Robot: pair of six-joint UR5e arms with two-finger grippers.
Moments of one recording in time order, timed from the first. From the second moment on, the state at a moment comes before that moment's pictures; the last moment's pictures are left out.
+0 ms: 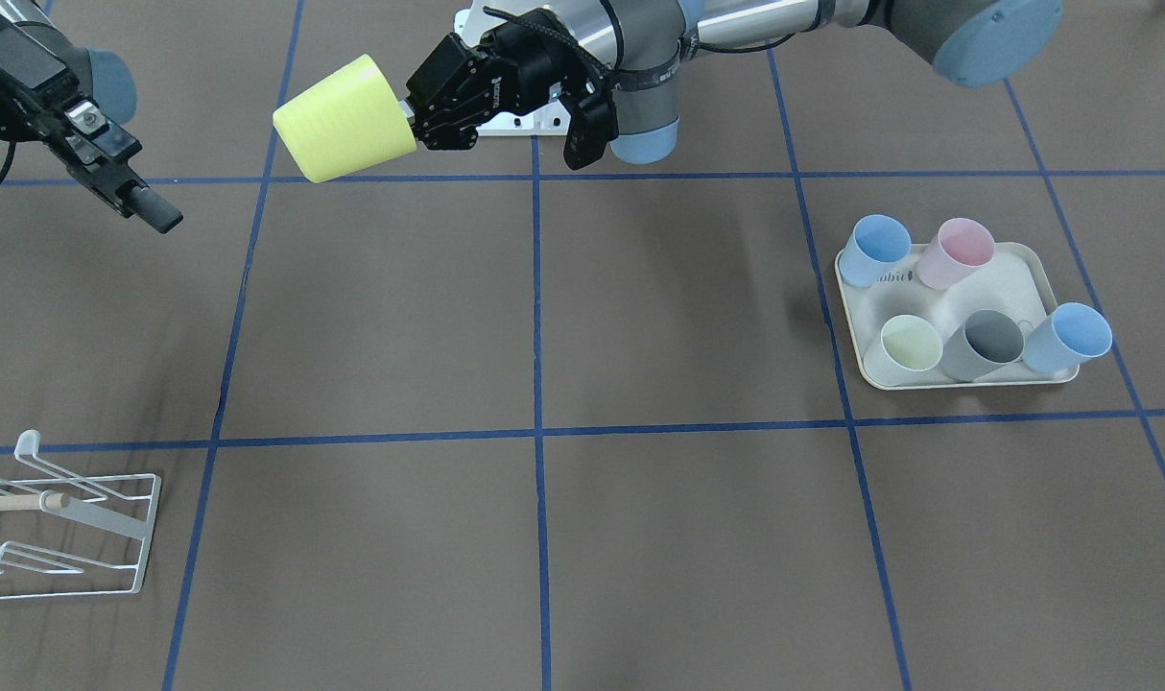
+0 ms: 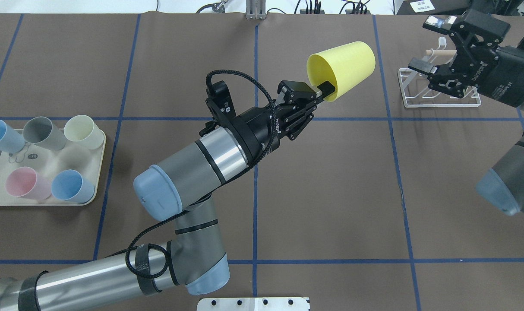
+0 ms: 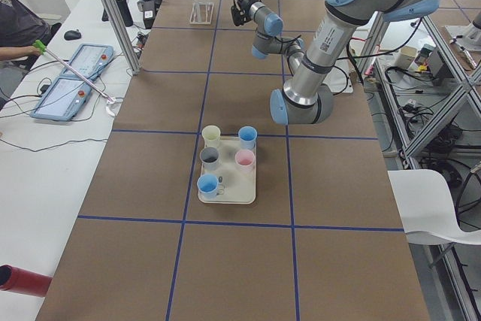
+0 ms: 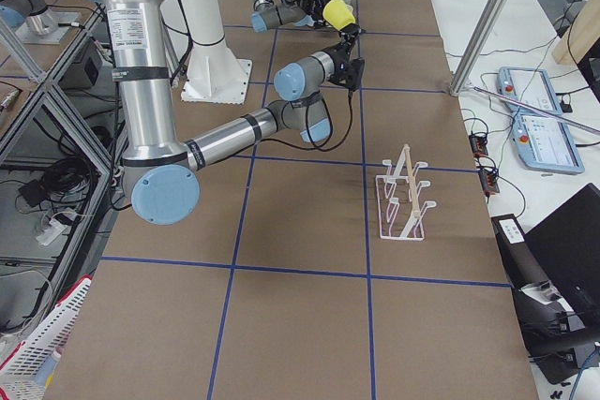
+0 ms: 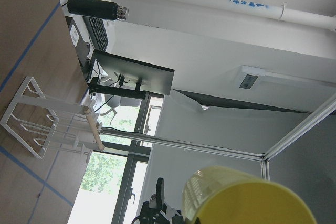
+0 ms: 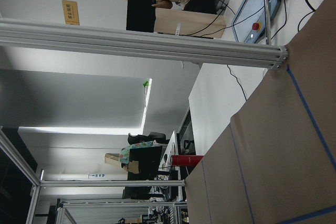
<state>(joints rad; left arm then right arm) -0.37 -2.38 -1.48 -3.13 -1.23 -2.00 0.91 -1.45 1.84 0.05 1.74 2.07</state>
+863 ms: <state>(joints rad) -0.48 -2.29 -1.48 -3.22 -1.25 -2.10 0.78 -1.30 1.84 -0.06 1.64 2.06</state>
